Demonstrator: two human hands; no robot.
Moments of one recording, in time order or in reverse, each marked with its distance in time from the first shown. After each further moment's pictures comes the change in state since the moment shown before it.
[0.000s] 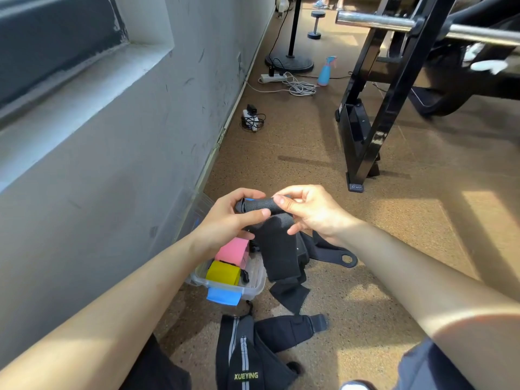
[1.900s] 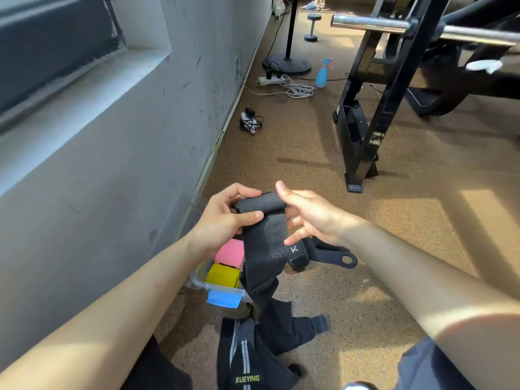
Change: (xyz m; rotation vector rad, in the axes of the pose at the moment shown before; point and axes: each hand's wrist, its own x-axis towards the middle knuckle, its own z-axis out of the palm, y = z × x) left_hand 0.003 -0.001 0.000 -0.121 0.027 0.066; right_hand -0.002 -0.007 -0.004 0.083 -0.139 0.208
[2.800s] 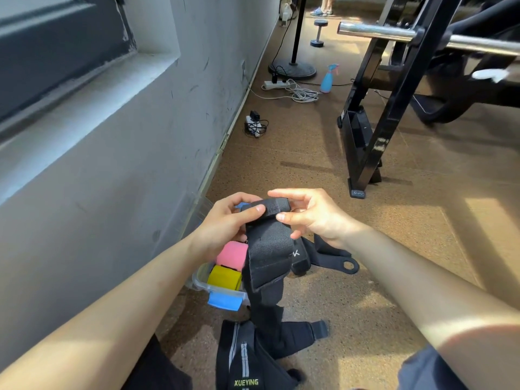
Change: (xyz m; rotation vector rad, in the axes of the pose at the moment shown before) left_hand 0.002 0.002 -0.004 0.072 0.023 -0.124; right_hand 0.007 0.009 -0.007 -0.035 0.054 -0.231
